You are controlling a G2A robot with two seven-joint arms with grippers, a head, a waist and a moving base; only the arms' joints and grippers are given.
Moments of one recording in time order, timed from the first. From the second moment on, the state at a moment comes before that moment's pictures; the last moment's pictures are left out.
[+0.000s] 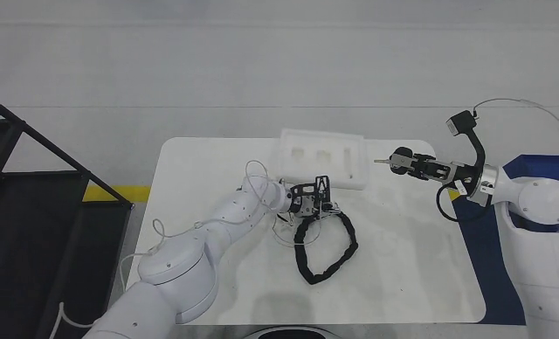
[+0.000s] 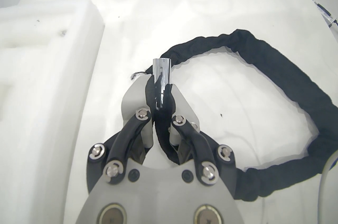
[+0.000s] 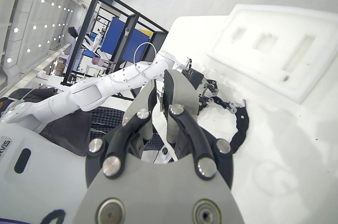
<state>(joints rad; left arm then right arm) 0.57 -1.60 -0.30 -0.29 1.48 -0.82 0.54 -1.18 -1.05 1.58 -1.58 0.14 -0.27 1.20</state>
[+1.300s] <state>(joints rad) 0.58 -1.55 -0.40 -0.24 1.34 -0.87 0.45 -1.18 -1.05 1.58 -1.58 0.14 -0.27 1.20</state>
